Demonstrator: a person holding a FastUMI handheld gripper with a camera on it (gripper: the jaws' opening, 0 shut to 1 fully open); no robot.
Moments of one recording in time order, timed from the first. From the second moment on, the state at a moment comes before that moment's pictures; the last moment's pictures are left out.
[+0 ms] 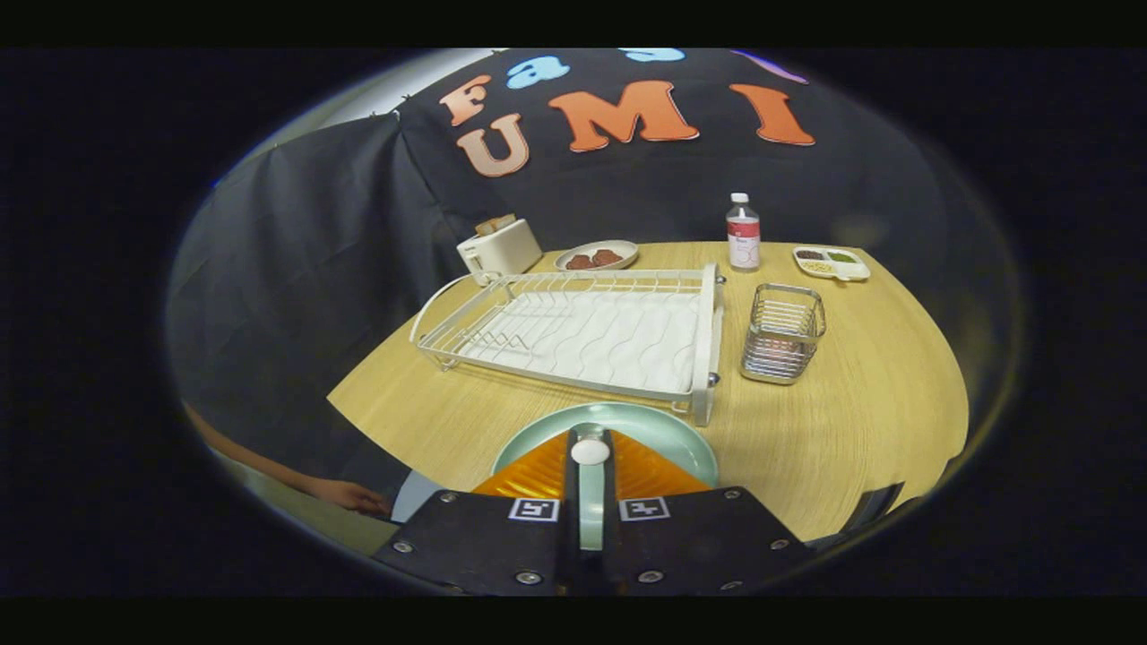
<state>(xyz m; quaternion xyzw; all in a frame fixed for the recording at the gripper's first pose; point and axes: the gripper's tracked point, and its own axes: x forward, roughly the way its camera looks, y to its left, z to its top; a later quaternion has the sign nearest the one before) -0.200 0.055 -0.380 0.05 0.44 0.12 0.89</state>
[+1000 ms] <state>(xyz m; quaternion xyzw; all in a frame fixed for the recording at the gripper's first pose) -0.157 -0.016 -0.314 0.13 0.39 0.02 0.91</state>
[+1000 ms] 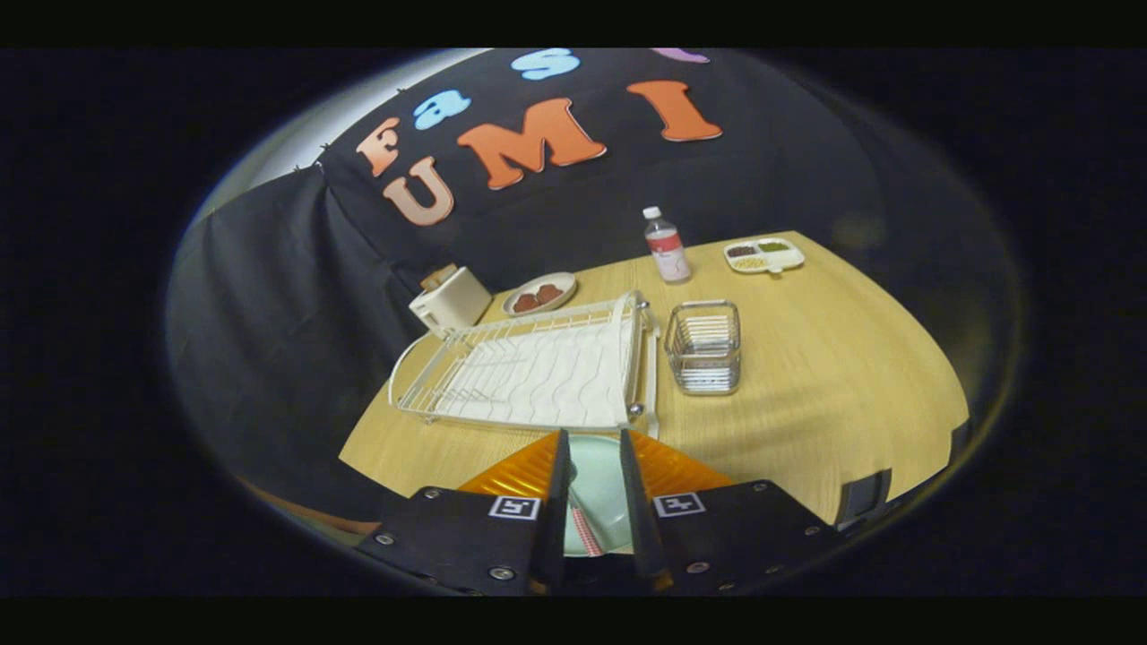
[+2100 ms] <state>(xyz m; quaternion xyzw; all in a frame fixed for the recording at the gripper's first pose) -0.047 -0.032 -0.074 0.03 0.04 0.01 1.00</state>
